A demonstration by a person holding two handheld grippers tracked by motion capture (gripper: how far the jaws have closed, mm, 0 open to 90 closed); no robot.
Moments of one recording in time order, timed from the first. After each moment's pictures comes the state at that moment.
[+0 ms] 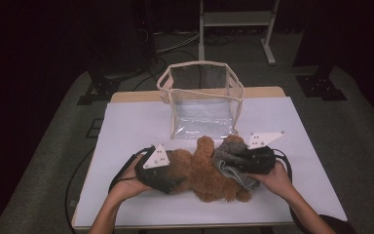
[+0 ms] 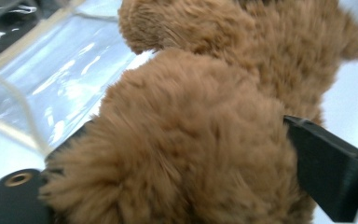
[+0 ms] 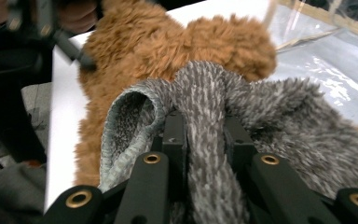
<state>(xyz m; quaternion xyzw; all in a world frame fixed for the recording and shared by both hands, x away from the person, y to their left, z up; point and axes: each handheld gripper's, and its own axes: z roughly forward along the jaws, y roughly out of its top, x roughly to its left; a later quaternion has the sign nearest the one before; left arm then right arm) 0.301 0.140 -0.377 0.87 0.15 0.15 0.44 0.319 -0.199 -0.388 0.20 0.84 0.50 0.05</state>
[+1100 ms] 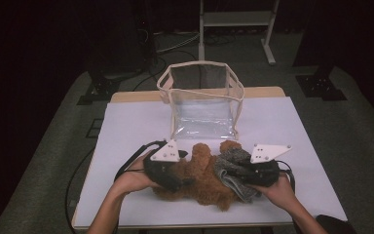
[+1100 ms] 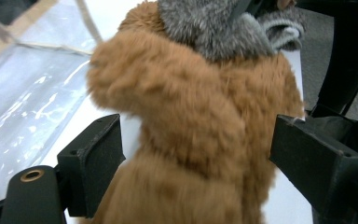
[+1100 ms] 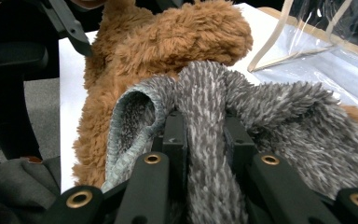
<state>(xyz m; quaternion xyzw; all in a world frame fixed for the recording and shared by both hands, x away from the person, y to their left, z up) 0.300 0.102 -0.347 0.90 0.09 0.09 0.42 0.288 -0.197 -0.385 0.19 0.83 0.51 0.09</state>
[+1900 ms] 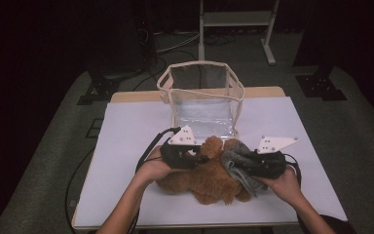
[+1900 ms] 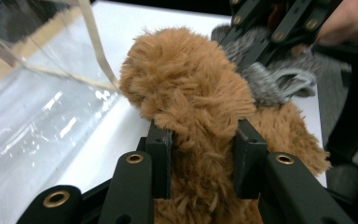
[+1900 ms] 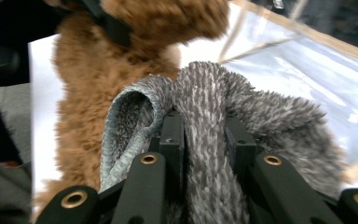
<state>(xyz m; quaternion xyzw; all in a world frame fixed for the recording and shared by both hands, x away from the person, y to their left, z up) 0.329 0.069 -0.335 0.87 0.14 0.09 0.47 0.308 -0.219 -0.378 0.23 0.83 0.50 0.11</state>
